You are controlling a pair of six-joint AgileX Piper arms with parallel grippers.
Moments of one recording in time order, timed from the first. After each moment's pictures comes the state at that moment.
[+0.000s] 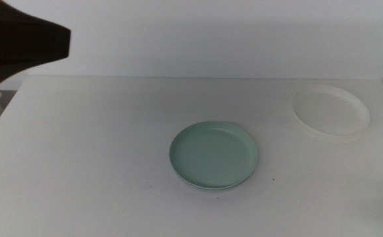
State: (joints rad) left arm -0.38 0.87 -1.30 -0.26 1.04 0.18; right arm -0.04 0.00 0.00 -0.05 0.22 0.17
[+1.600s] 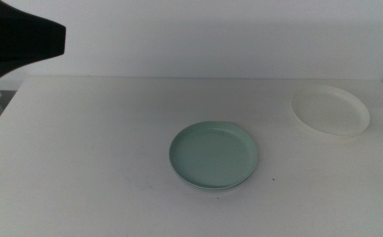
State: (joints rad) left arm -0.38 0.86 -1.30 -0.24 1.03 0.16; right arm -0.04 0.92 -0.84 0.00 0.78 0.31
